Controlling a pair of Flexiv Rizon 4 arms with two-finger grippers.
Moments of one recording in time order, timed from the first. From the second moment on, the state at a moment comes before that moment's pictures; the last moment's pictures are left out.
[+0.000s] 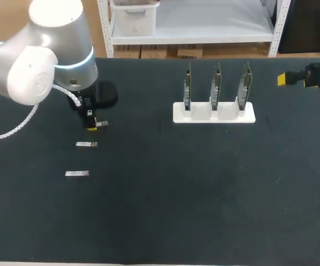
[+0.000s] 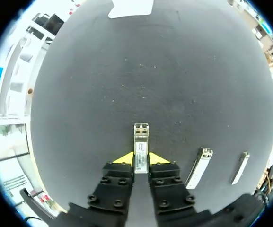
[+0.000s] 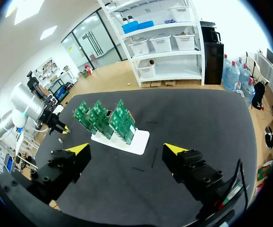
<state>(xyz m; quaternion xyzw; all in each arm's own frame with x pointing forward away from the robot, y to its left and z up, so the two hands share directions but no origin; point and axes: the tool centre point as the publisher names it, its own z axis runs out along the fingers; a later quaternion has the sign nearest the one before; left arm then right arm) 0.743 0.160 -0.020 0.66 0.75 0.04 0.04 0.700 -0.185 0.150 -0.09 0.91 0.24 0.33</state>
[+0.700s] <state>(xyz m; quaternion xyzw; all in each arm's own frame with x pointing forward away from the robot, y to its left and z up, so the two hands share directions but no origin) 0.815 0.132 0.128 0.45 0.86 -0.09 0.24 0.700 -0.185 0.150 -0.09 0.91 0.24 0.33</state>
